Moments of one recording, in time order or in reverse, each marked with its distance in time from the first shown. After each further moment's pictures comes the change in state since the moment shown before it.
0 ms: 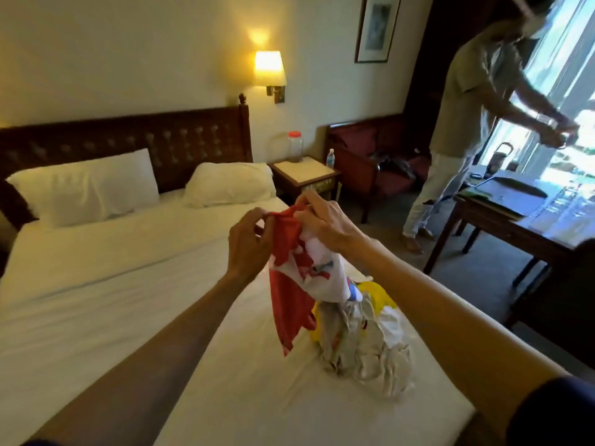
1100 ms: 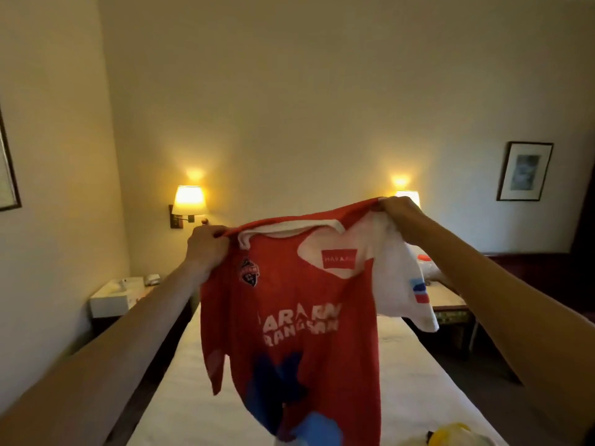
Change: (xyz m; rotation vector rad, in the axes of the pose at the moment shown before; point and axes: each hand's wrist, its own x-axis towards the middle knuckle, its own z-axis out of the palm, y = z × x) left_hand -0.009 0.107 -0.425 0.298 0.466 -0.335; right_hand 0.100 -0.283 -0.070 0.498 0.167 0.159
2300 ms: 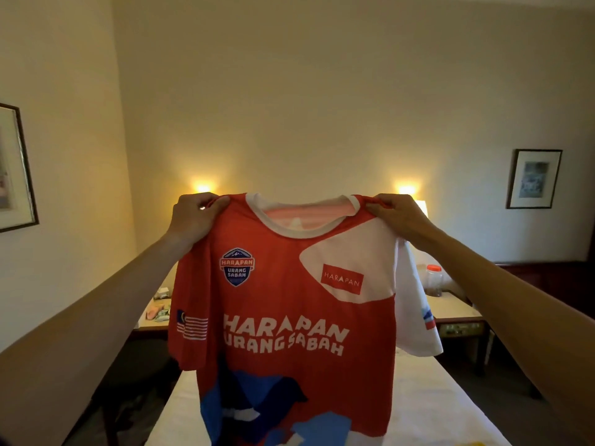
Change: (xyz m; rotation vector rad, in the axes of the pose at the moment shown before) left_hand 0.041 0.042 -0.059 -0.069 0.066 0.267; right_hand 0.002 -0.010 -0.003 -0.152 -0.098 -0.492
